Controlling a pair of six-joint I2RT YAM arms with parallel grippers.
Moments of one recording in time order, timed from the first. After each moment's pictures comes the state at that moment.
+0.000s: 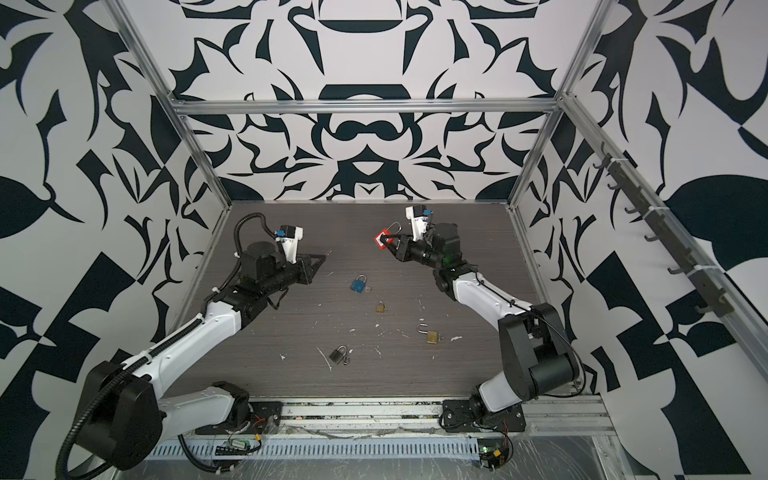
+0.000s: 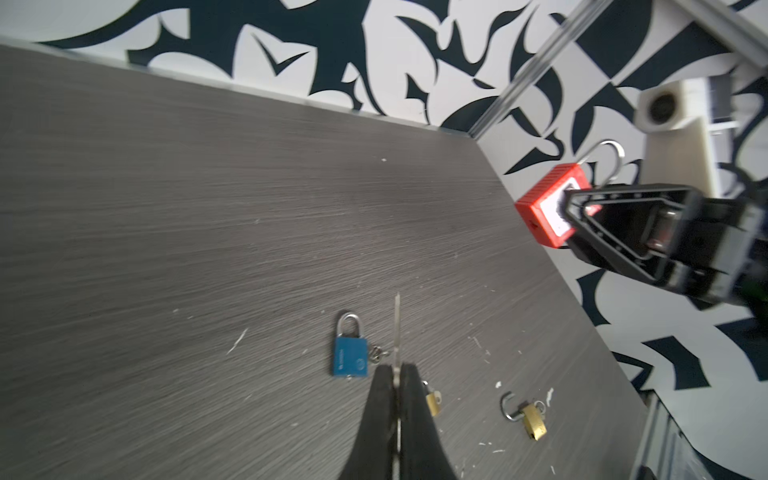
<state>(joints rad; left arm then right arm) -0.37 1.20 0.75 0.02 0.31 -0.44 0.38 1.53 0.96 0.32 -0.63 0.55</state>
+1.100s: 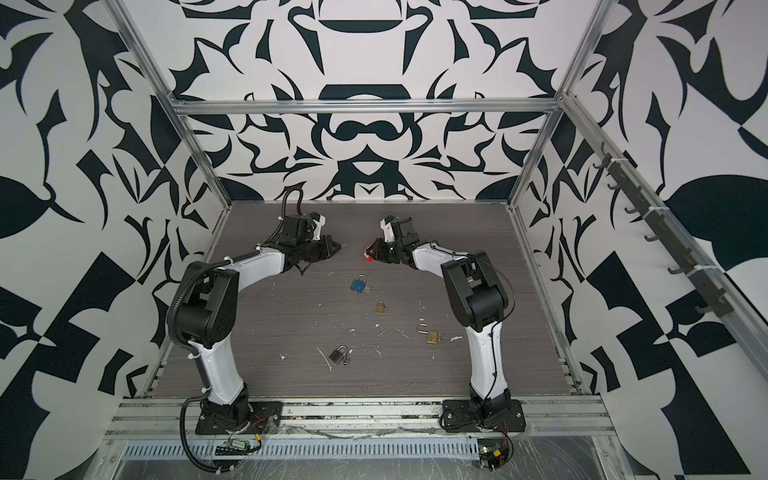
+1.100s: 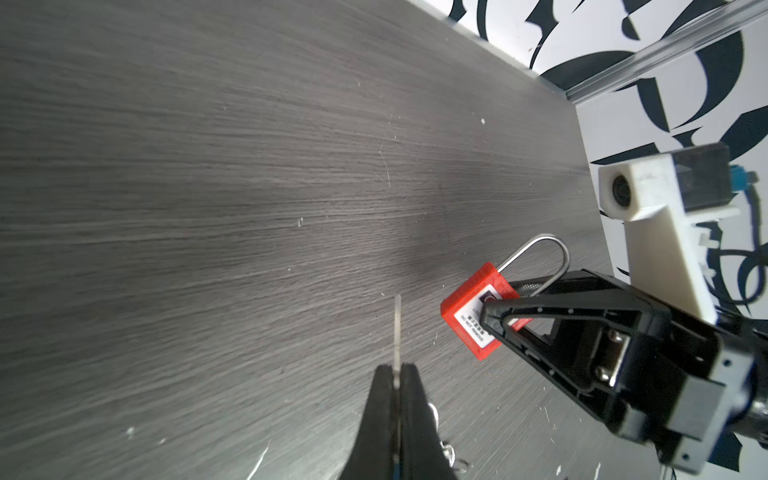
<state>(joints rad) -0.34 1.94 1.24 -0.01 0.45 -0.52 0.43 2.11 1.39 -0.02 -0.48 0.59</state>
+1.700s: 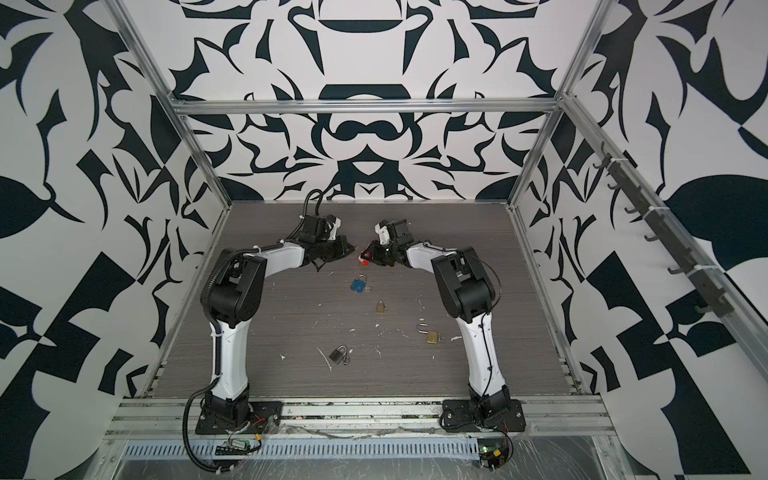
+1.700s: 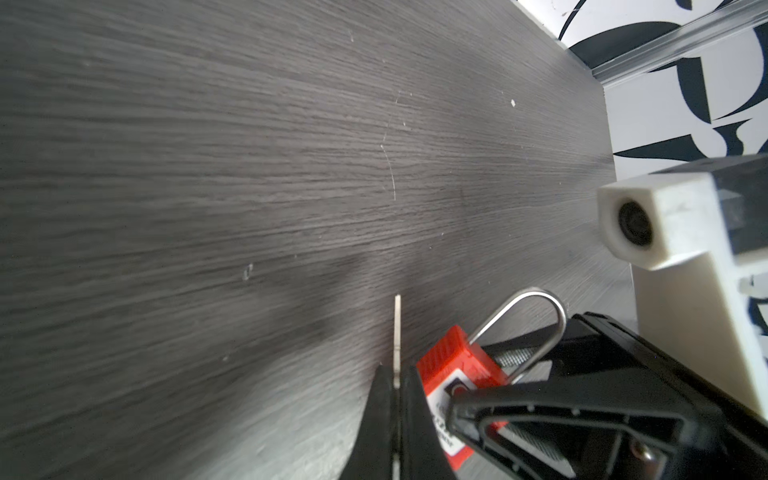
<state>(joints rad) -0.38 2.16 1.43 -0.01 0.46 -0.56 0.43 2.23 1.49 -0.03 -0.58 0.63</state>
